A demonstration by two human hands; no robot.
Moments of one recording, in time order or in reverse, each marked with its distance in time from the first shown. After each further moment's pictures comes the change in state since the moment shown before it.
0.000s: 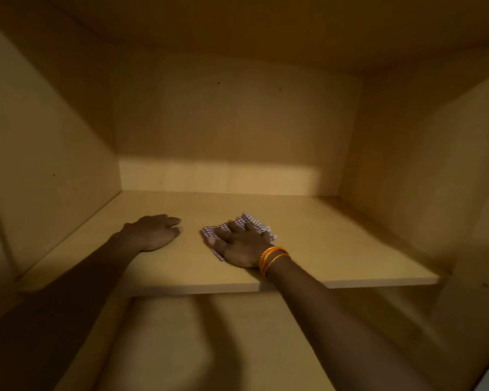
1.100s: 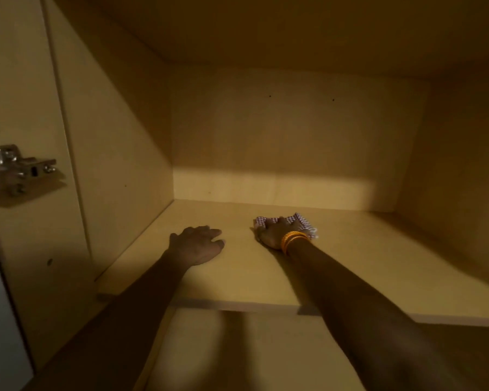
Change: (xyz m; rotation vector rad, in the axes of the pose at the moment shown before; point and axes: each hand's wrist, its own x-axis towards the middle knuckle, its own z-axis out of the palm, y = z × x) left_hand -0.027 -0.001 -0.009 0.072 0.077 -0.105; right_hand 0.159 0.019 0.007 -0.046 -0.032 0.135
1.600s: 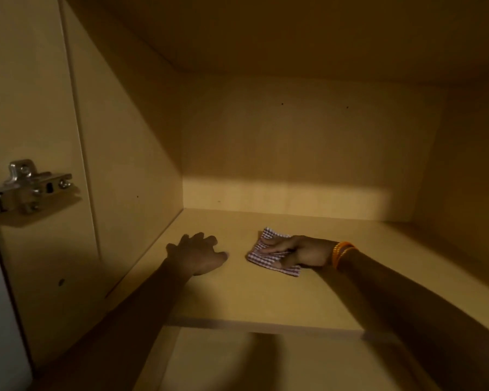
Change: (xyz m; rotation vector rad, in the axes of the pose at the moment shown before) left_hand 0.004 -0.020 -0.010 0.033 -0.017 -0.083; right_hand -0.083 0.014 -0.043 0.319 -0.248 -0.551
